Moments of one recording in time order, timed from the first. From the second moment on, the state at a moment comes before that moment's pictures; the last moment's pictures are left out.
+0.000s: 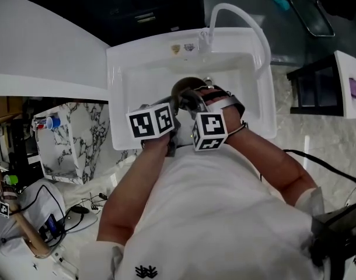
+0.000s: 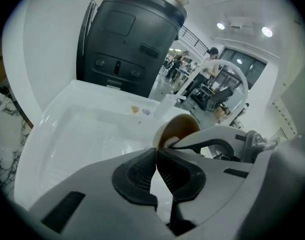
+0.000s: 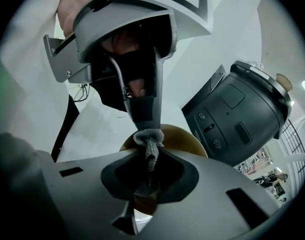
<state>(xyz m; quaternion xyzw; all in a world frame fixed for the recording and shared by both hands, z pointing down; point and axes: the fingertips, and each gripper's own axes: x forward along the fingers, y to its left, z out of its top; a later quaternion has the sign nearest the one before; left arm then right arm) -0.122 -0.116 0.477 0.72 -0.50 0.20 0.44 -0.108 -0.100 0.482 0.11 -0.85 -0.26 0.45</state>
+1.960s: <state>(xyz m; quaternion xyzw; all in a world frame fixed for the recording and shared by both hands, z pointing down) -0.133 -0.114 0.480 0.73 -0.51 0.18 0.43 -0.074 -0.085 0.471 0.12 -0.88 -0.21 0.41</state>
